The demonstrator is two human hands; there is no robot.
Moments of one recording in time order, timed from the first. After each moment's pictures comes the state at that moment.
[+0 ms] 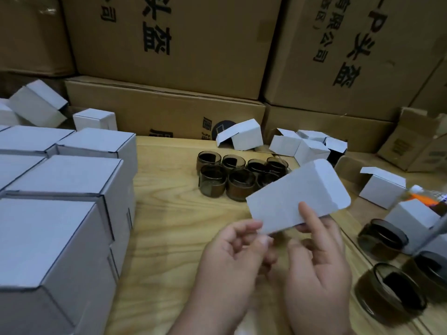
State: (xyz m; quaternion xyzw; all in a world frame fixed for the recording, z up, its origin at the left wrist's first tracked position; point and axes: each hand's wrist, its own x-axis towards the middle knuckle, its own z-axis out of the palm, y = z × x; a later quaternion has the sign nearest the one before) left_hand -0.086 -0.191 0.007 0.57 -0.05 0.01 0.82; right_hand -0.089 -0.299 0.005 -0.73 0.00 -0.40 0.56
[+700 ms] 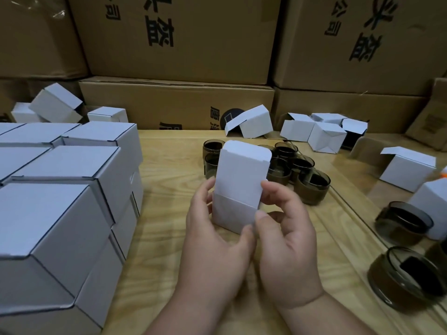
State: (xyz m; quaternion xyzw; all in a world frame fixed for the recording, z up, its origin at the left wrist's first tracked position) left_hand -0.083 -0.176 -0.010 0.76 0.00 0.24 0.61; right_hand -0.074 -0.279 0.002 -0.68 -0.12 -0.27 0.67
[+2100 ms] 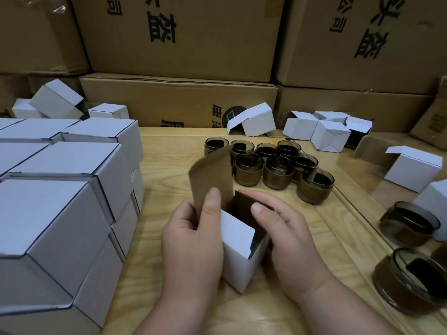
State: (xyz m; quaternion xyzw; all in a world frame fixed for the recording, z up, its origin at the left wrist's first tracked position) left_hand -0.082 -0.166 -0.002 0.61 0.10 0.24 0.75; right_hand -0.057 -0.297 0.004 -0.65 -0.16 -0.03 0.74
